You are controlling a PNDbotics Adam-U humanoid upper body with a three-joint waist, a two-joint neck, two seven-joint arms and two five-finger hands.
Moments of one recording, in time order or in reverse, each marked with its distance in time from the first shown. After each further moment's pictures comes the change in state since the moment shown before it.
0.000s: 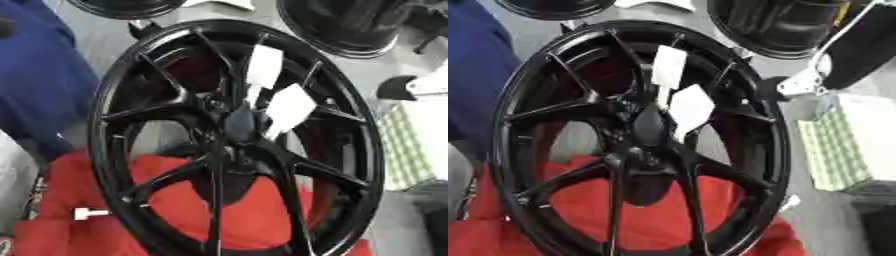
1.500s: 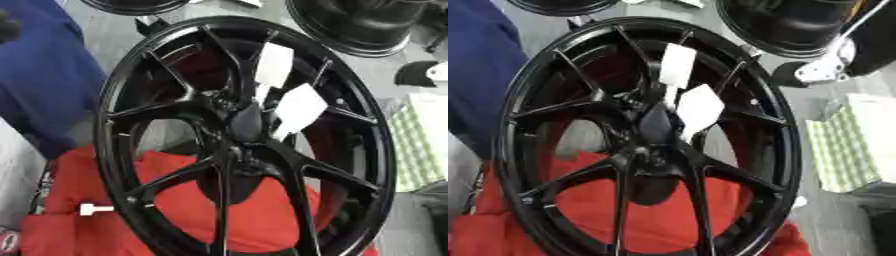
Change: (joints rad) left arm -0.009 -0.009 0.000 0.000 0.001 0.006 -0.006; right arm -0.015 0.037 -0.008 0.000 0.067 -0.036 0.036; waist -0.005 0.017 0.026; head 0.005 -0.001
